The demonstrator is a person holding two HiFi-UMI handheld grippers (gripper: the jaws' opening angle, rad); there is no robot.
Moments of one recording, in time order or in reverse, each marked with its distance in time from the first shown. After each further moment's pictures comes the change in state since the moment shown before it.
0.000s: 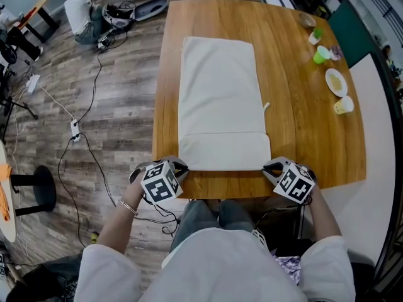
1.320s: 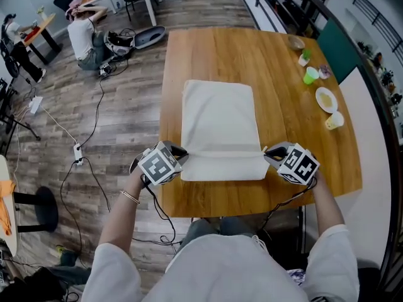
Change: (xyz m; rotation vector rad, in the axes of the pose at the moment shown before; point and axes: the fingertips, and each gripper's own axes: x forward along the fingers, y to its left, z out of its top) left arm -0.061 0.113 0.059 -0.131 -0.110 0.123; right arm -0.057 -0.099 0.063 0.094 -0.107 -0.125
